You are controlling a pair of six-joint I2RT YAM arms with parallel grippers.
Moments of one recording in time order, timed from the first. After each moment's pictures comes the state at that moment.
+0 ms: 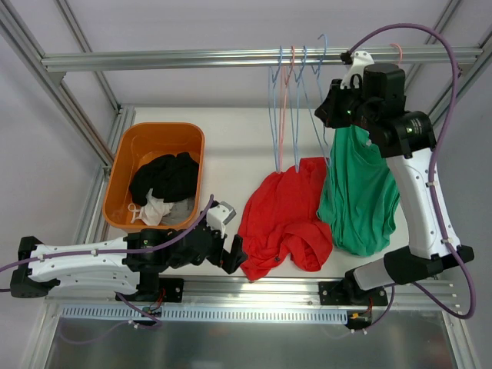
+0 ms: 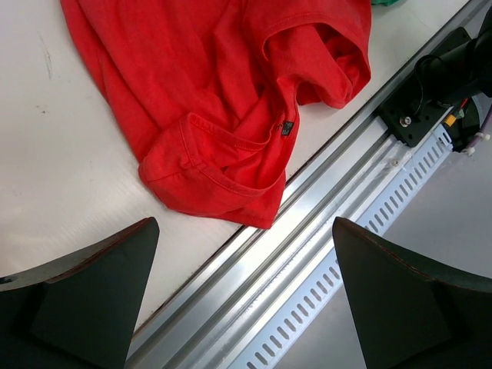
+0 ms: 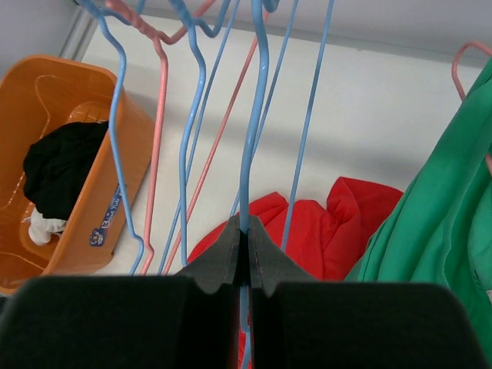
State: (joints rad) left arm -1.41 0.80 0.70 -0.52 -0.37 -0.62; right arm 0.36 1.45 2.01 -0.99 -0.11 0.18
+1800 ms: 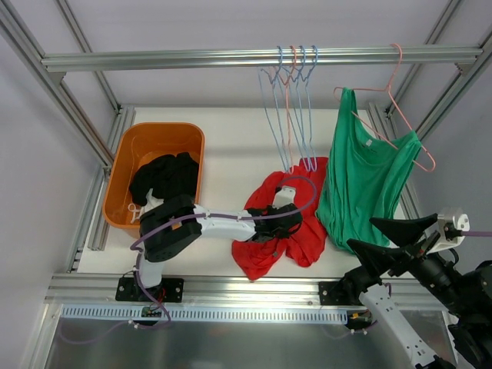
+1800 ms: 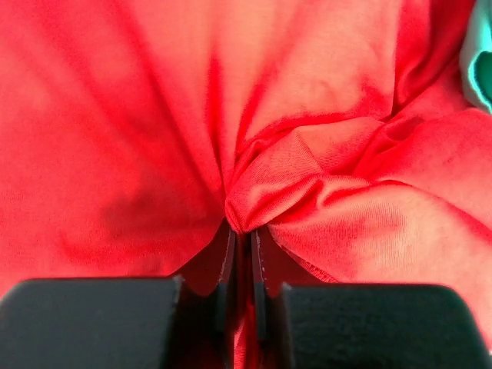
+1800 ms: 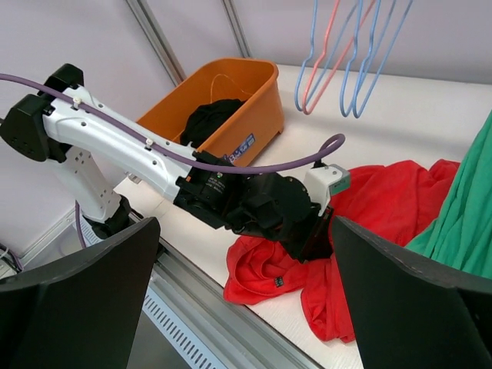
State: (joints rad) left arm -1.20 1.96 1.20 -0.20 -0.39 -0.74; right arm 0.41 0.28 1.29 -0.99 -0.30 0.33
